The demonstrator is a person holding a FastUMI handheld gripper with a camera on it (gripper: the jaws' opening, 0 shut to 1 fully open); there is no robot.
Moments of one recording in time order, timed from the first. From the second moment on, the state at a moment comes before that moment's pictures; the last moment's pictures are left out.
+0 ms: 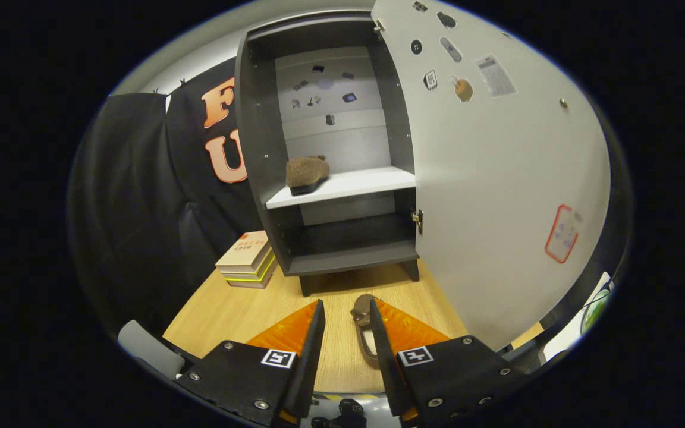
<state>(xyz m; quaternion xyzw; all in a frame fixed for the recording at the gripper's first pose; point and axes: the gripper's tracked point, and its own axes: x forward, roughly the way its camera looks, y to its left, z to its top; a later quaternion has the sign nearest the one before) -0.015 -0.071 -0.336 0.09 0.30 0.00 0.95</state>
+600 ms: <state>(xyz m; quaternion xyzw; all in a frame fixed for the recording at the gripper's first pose) 0.029 -0.047 -0.509 0.07 0.37 0.04 0.93</state>
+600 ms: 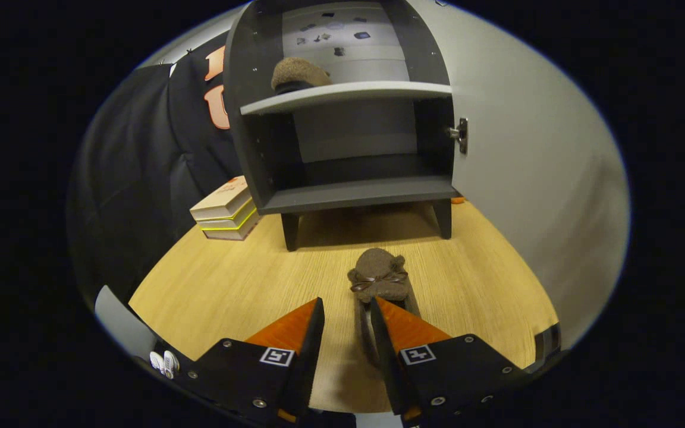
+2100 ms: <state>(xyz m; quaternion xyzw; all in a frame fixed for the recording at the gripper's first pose) 0.156 -0.069 -0.367 0.04 0.28 -0.01 0.96</state>
